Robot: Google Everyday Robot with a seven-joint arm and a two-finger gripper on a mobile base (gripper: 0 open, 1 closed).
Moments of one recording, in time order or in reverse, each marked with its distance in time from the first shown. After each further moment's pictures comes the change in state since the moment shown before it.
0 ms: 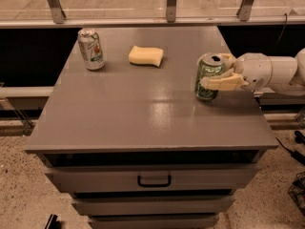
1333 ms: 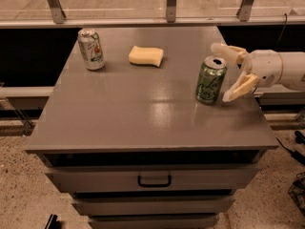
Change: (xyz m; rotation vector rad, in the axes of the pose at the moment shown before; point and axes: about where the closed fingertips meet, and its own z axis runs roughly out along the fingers) arm -0.005 -0.003 -0.017 0.021 0.066 0.015
